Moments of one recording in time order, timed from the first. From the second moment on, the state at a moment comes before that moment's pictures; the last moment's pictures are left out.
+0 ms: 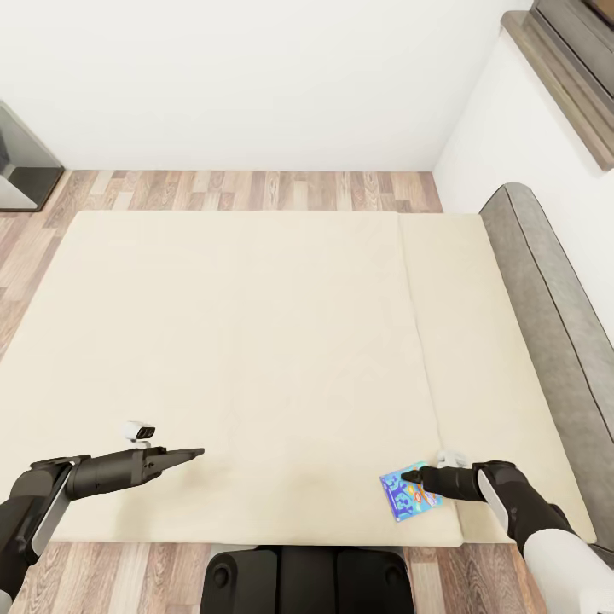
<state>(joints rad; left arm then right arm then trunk) -0.46 0.36 0.13 -1.09 0.26 0.80 -1.57 -0.67 -0.20 -0.14 -0.56 -0.02 0.66 0.57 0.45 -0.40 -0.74</state>
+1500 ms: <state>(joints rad) -0.46 0.36 0.13 -1.09 0.27 0.80 -1.57 -0.66 -0.20 -0.13 -0.57 -0.03 0.66 0.57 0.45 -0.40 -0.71</state>
